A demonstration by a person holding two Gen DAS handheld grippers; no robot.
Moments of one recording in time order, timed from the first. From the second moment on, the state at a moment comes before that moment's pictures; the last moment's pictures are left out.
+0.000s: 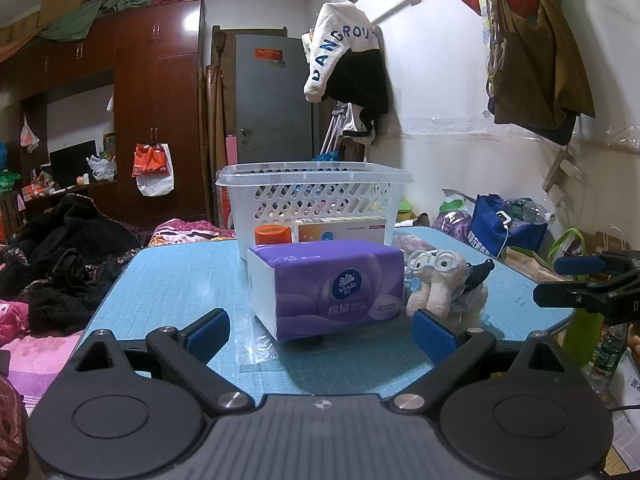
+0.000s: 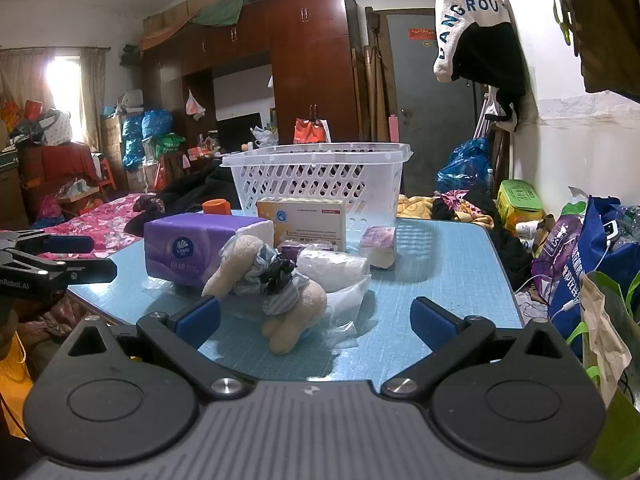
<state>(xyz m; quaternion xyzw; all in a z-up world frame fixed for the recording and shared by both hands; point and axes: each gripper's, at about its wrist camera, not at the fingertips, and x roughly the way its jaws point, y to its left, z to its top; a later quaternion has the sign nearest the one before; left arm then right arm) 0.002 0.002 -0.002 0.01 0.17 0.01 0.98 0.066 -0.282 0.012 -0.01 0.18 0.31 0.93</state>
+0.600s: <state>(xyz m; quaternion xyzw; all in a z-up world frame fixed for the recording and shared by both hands) 0.003 -0.001 -0.004 0.02 0.18 0.00 0.98 0.068 -0.283 0.010 -0.01 0.18 0.31 0.93</state>
